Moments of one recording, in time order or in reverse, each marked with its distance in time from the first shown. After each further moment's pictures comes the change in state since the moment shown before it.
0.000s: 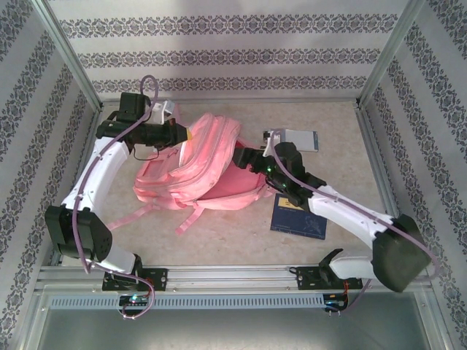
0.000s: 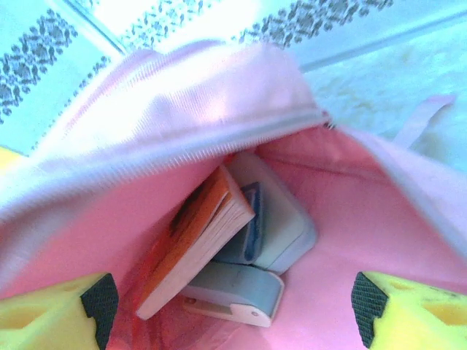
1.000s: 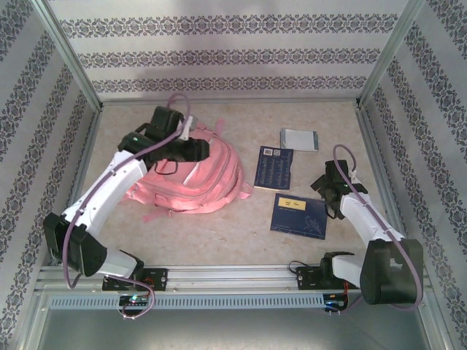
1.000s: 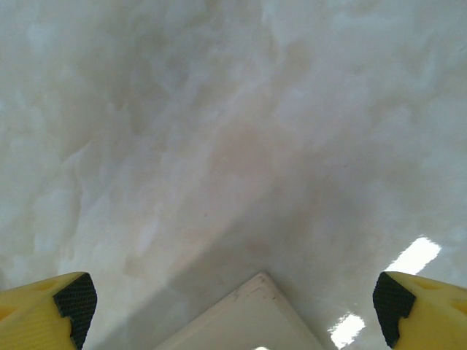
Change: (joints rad) left arm -0.331 -0.084 -0.094 0.040 -0.442 -0.066; right arm -0.615 -0.071 -0.181 -0.739 0.271 0.209
